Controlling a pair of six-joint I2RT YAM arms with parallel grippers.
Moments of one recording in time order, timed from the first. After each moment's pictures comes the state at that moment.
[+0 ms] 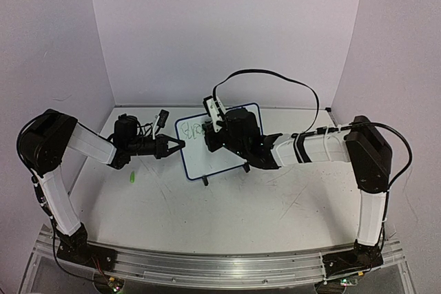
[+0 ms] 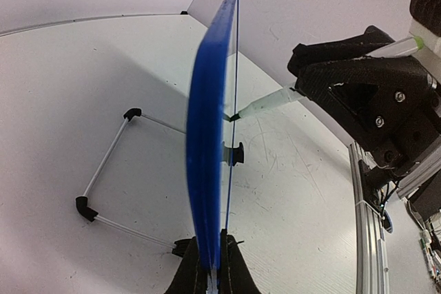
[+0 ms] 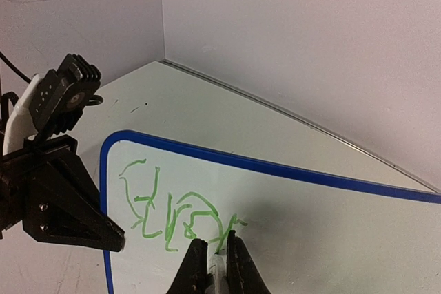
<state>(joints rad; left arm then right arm) -0.39 1.81 0.78 0.73 0.83 -0.29 0.93 2.00 1.37 0.38 0.26 0.02</state>
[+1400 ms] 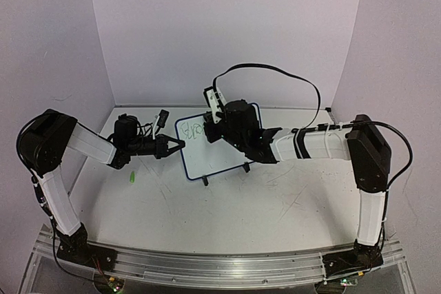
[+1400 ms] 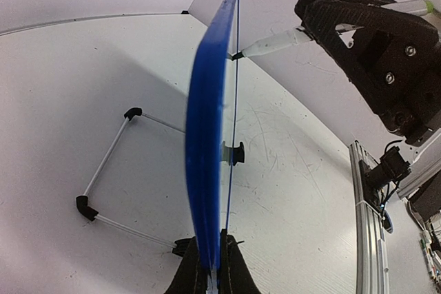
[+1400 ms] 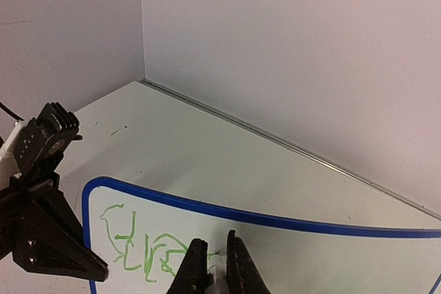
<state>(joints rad) -0.39 1.81 0.78 0.72 0.83 -0.29 0.92 2.01 1.44 0.37 0.33 -0.02</state>
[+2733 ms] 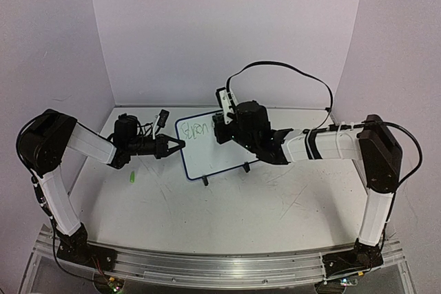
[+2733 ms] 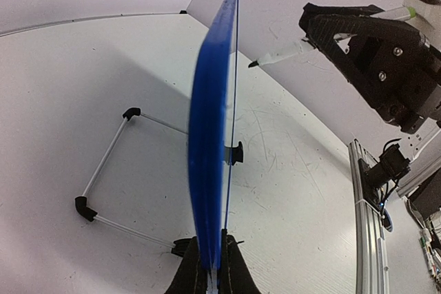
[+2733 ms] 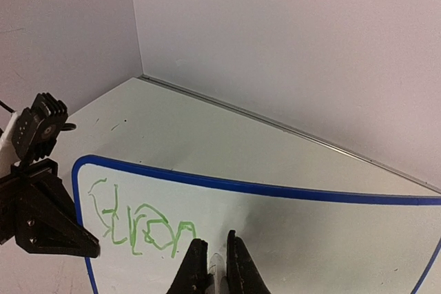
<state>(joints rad) -0.39 1.81 0.78 0.72 0.84 -0.28 0.90 1.92 1.33 0.37 0.30 0.07</state>
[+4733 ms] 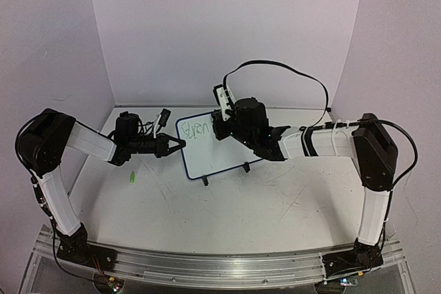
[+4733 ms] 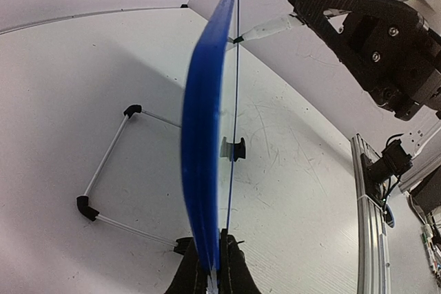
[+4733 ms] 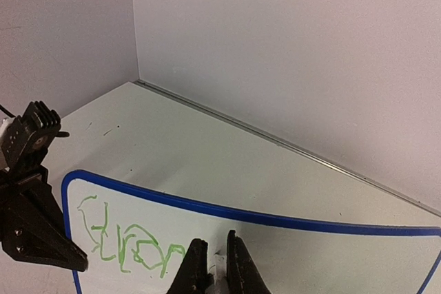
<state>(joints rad) -0.39 1.80 0.82 0.64 0.84 -0.24 0.87 1.96 1.38 0.39 0.28 0.00</state>
